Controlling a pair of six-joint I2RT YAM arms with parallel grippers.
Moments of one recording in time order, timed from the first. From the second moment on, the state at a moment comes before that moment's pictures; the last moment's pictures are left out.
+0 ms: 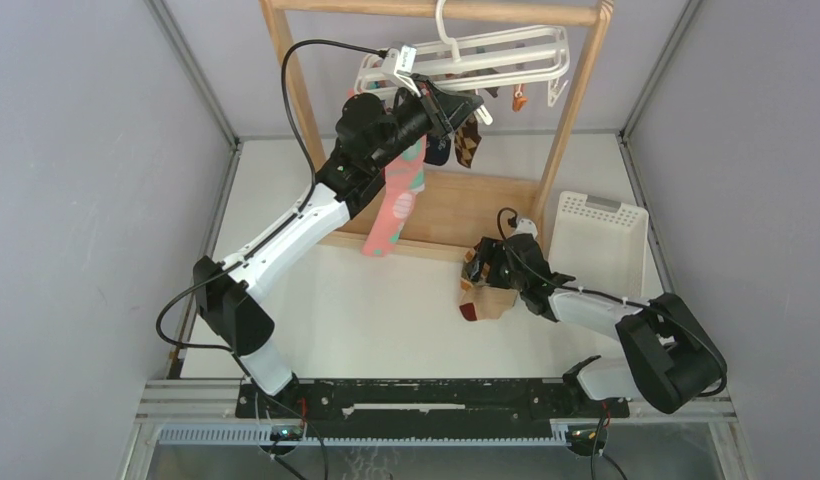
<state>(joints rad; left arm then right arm) -0.70 1.69 1.72 0.23 0.22 -0.57 0.50 1.33 0.48 0.16 0.04 0.63</state>
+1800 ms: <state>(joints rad) -0.70 1.69 1.72 0.24 0.24 -0.57 0.44 1.37 0.40 0.44 -0.22 0.55</state>
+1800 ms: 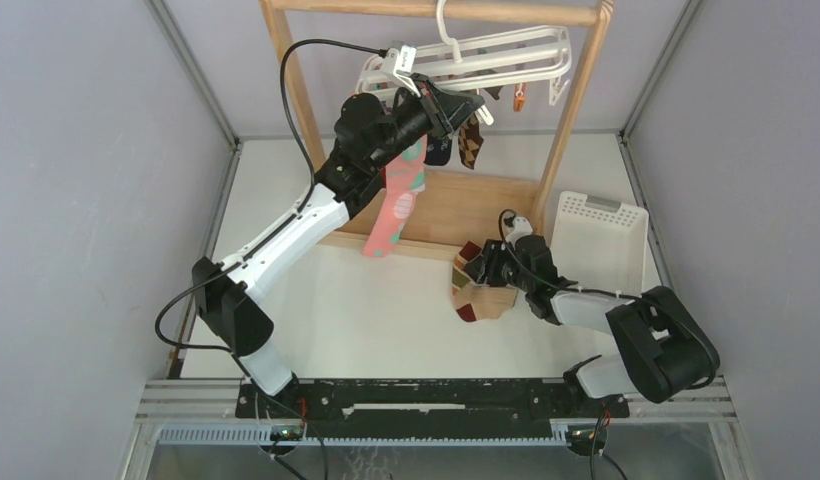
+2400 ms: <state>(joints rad) -0.70 1.69 1.72 0.24 0.24 -0.57 0.43 1.65 0.43 0.71 -0.36 0.57</state>
